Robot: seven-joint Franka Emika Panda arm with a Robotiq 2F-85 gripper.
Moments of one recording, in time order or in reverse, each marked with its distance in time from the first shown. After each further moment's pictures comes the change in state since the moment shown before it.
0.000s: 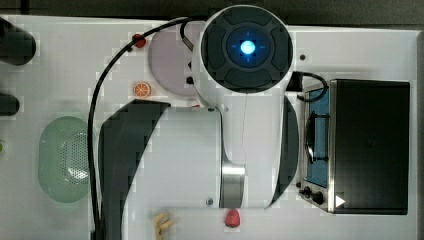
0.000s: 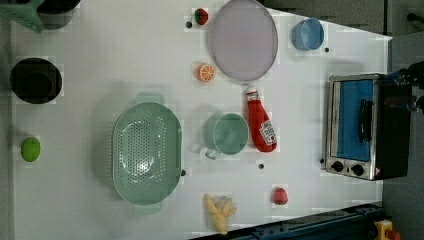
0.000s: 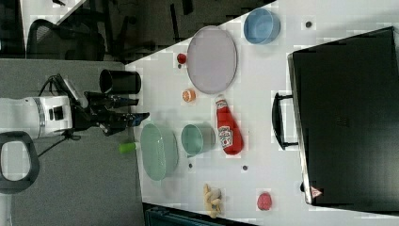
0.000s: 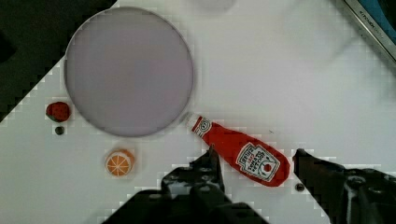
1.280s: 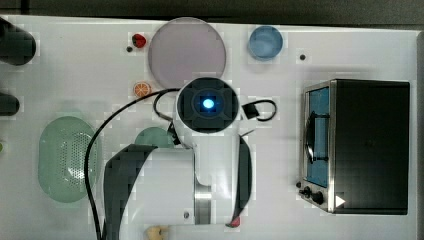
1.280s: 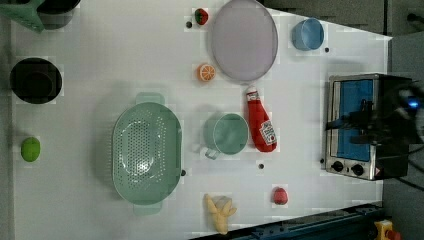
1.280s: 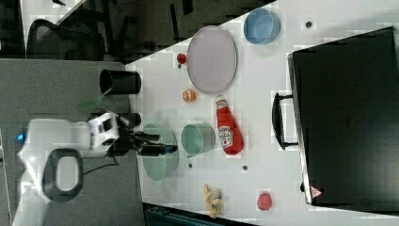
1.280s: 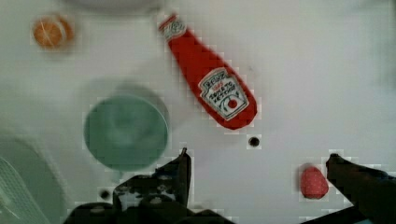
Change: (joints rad) arm -0.093 -0.088 0.147 -0.351 0.038 0.093 -0.394
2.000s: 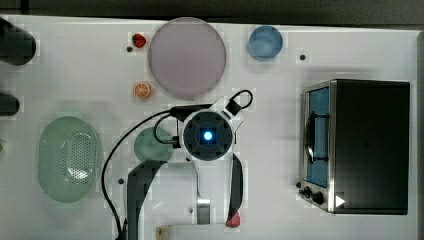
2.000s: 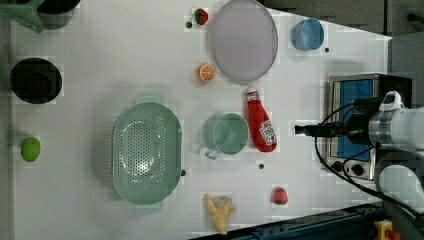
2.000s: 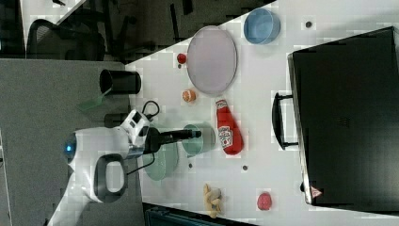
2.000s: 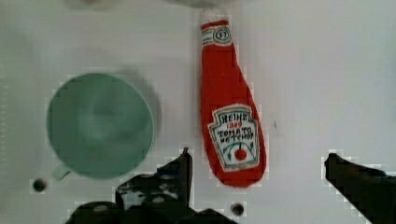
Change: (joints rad) arm 0.000 0.034 0.007 -0.242 -0.003 0.412 -0.451
